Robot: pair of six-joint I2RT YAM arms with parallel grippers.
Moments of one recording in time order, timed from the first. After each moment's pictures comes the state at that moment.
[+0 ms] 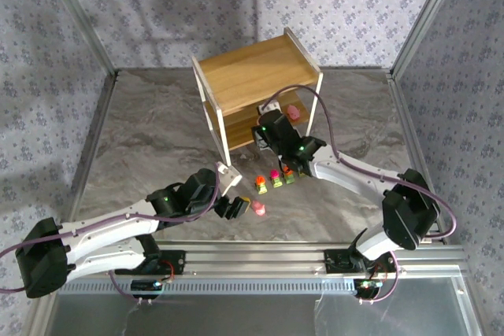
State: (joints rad) left arm -1.01 0.99 0.51 -0.19 -0.05 -0.22; right arm 0.80 1.50 1.10 -0.19 0.38 0.27
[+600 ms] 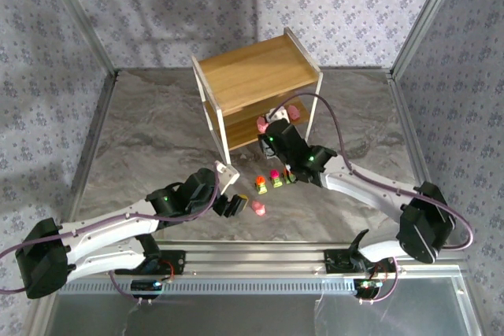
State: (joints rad) left arm -1.00 0.99 0.51 -0.21 -0.10 -0.23; right arm 0.84 1.37 1.00 -0.23 0.43 0.29
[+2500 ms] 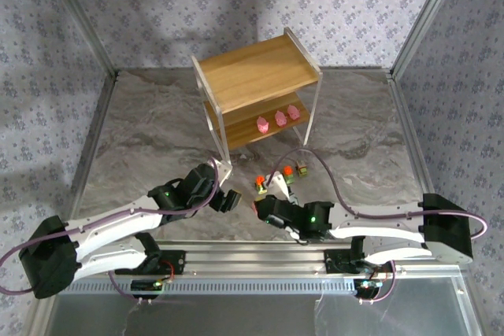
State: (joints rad) left arm -0.92 1.04 0.51 -0.25 -0.13 -0.25; right arm 1.33 1.20 0.63 -0.31 0.62 0.67
